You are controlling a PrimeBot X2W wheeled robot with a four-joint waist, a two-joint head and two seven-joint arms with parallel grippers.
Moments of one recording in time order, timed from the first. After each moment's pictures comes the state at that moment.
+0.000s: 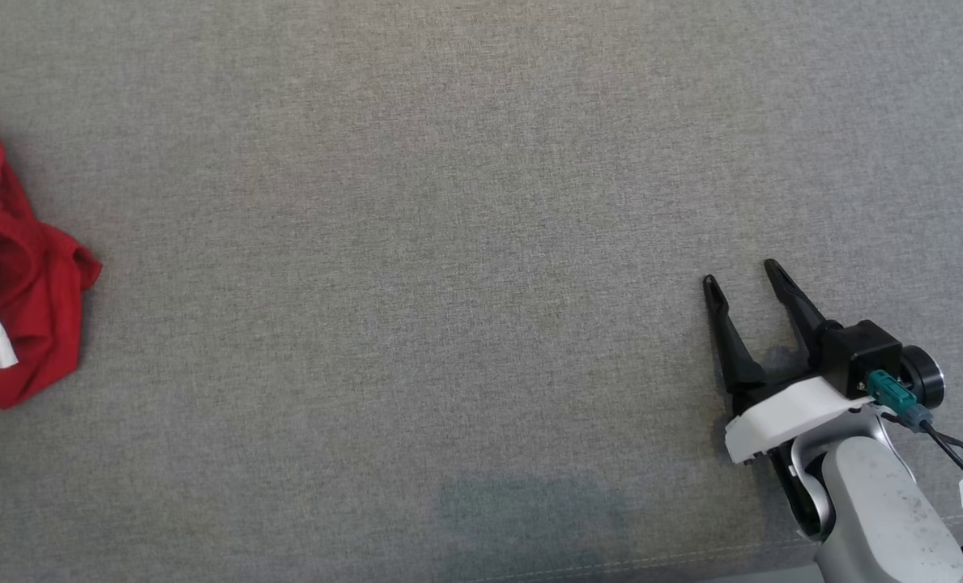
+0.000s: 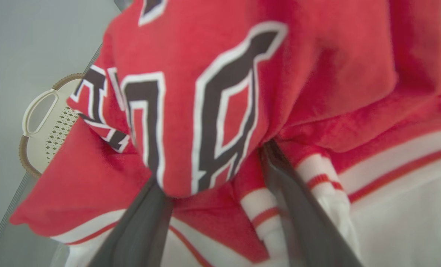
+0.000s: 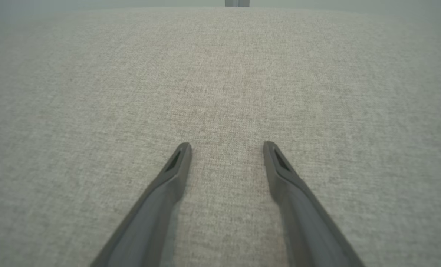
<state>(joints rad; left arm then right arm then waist) -0.86 0.60 -0.32 1.08 -0.80 -0.04 0.13 -0.26 -0.13 0.11 0.33 0.12 0.13 -0.27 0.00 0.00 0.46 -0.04</state>
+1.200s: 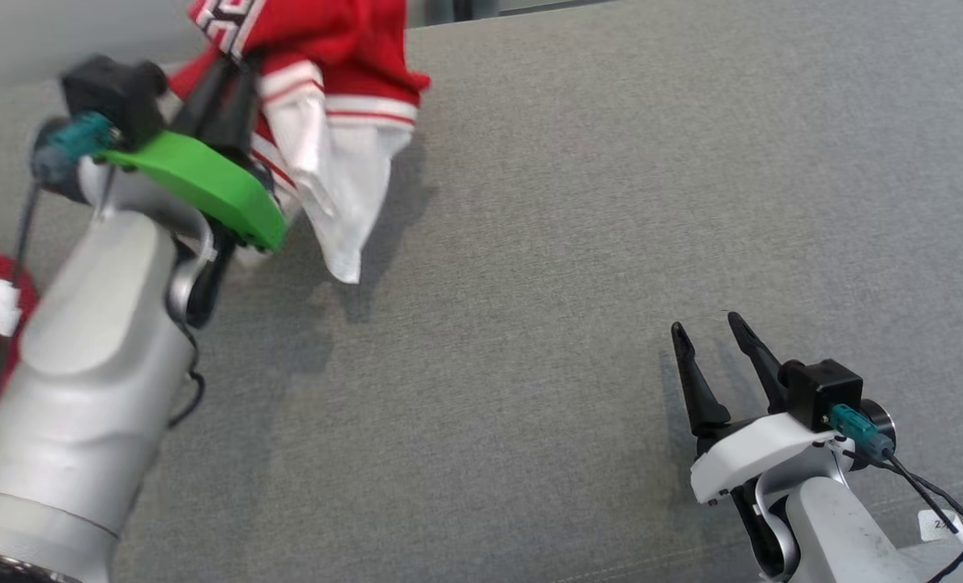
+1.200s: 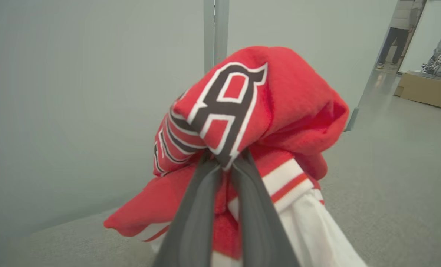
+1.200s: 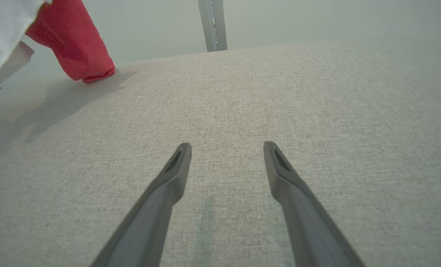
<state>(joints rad) -0.97 0.35 -0.62 0.68 -0.69 -0.13 -0.24 -0.22 -0.05 0.12 0.38 0.17 0.13 -0.26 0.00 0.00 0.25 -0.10</state>
